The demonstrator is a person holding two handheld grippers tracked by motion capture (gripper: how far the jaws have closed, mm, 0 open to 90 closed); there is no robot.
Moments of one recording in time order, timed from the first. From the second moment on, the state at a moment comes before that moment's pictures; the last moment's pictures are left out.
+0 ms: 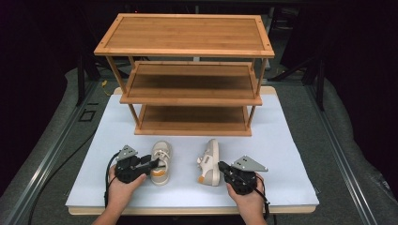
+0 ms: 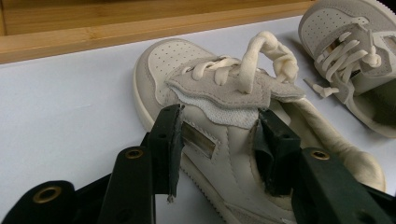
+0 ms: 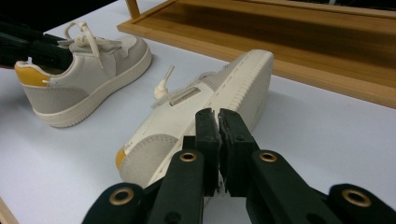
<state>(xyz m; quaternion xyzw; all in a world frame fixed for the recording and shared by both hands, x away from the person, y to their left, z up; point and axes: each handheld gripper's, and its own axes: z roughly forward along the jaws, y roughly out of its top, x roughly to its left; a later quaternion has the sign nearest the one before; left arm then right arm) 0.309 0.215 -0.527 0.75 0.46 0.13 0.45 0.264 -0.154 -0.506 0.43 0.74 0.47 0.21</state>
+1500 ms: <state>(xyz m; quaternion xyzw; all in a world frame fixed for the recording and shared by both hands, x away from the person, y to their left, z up) 0.310 0.214 -0.528 0.75 0.46 0.13 0.45 0.254 -0.186 -0.506 0.53 0.69 0.44 0.23</state>
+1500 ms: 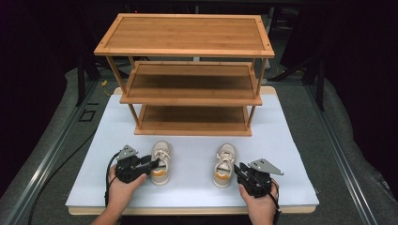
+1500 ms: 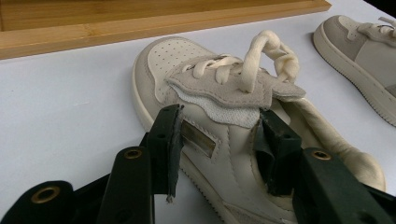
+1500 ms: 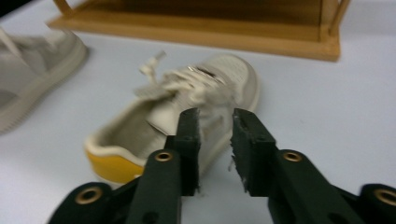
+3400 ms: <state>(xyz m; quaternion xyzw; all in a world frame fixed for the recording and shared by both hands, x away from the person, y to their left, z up) 0.325 0.138 -0.528 0.74 0.47 0.10 0.47 0.299 -0.108 -0.520 0.52 0.71 0.44 0.17</state>
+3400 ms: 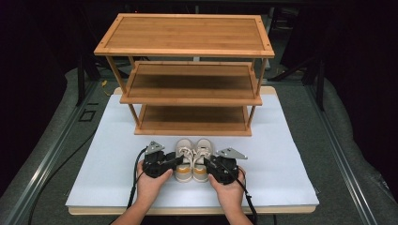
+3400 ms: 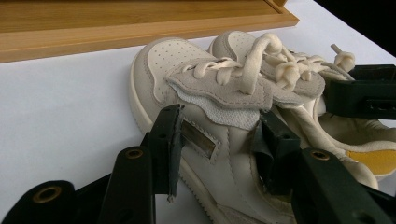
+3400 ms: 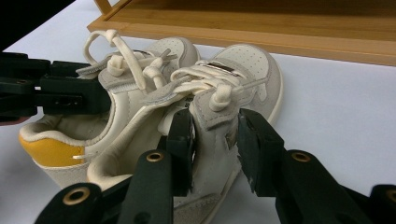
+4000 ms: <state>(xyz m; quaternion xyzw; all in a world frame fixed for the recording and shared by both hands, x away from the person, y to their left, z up) 0.310 0.142 -0.540 0.68 0.51 0.11 0.52 0.292 -0.108 -0.527 0.55 0.67 0.47 0.17</state>
